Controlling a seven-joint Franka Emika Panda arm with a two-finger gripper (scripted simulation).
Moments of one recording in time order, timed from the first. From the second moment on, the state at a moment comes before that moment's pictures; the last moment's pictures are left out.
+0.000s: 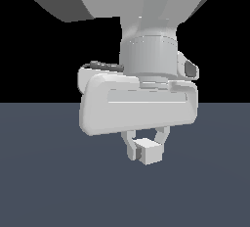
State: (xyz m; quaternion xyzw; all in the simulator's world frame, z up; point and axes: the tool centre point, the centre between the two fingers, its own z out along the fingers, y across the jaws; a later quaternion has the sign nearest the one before) arm -0.100 -0.034 0.023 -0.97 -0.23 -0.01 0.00
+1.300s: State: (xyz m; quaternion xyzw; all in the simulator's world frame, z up) arm 0.022 0.058 0.097 -0.99 -0.11 -0.01 0.00
